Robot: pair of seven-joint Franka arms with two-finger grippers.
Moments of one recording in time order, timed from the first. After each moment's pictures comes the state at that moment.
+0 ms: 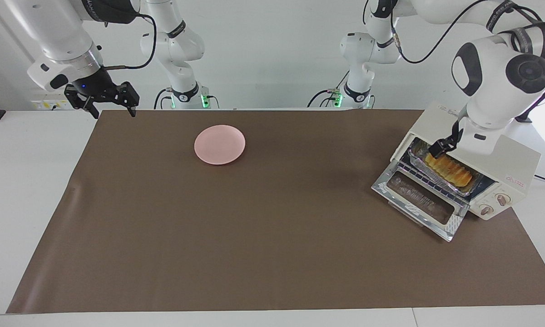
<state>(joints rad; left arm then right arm) -0.31 0.24 0.30 -1.39 0.11 1.39 -0.17 -0.04 -0.03 0.00 -1.58 -0.03 1.45 -0.11</state>
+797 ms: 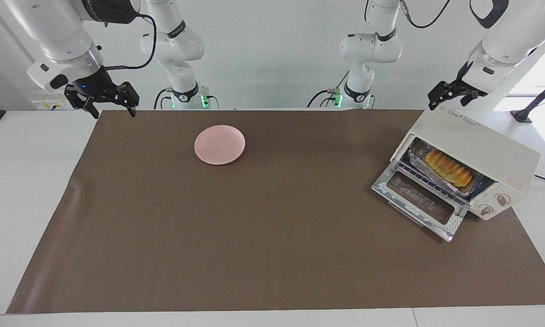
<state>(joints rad) -0.19 0.00 0.18 -1.52 0.06 1.31 -0.02 -0.04 -0.03 0.00 -1.58 -0.03 1.45 -0.11</state>
